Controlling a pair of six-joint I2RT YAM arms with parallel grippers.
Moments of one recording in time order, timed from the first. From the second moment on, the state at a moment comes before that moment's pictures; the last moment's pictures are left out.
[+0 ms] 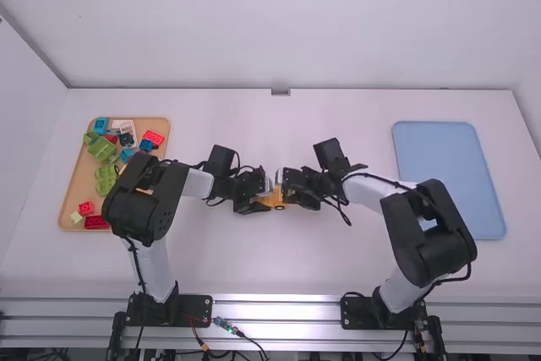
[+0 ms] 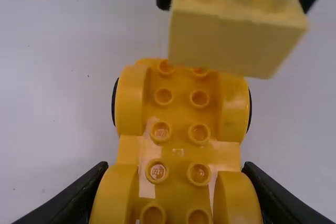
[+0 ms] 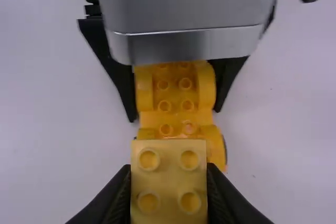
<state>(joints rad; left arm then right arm) -0.25 1.96 0.80 0.03 0.78 1.03 0.41 1.75 0.83 -0.20 -0.66 -1.02</state>
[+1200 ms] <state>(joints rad) -0.25 1.96 0.80 0.03 0.78 1.03 0.43 1.88 0.97 -0.31 -0.63 -1.05</state>
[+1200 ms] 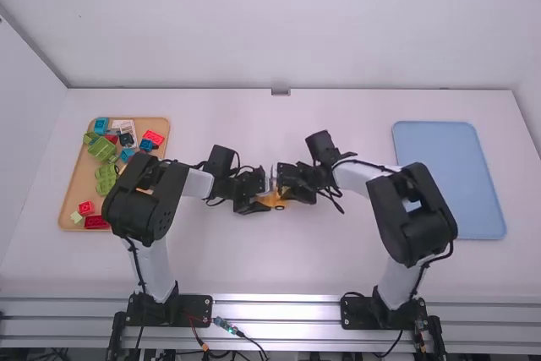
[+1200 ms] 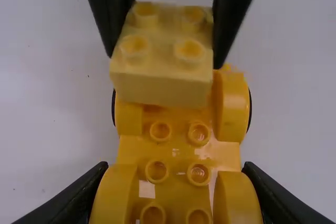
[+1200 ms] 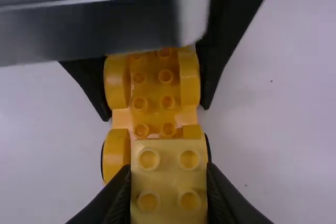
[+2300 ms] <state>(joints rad) -0.25 1.96 0.80 0.03 0.78 1.03 0.47 1.88 0.97 -0.30 -0.59 -1.02</state>
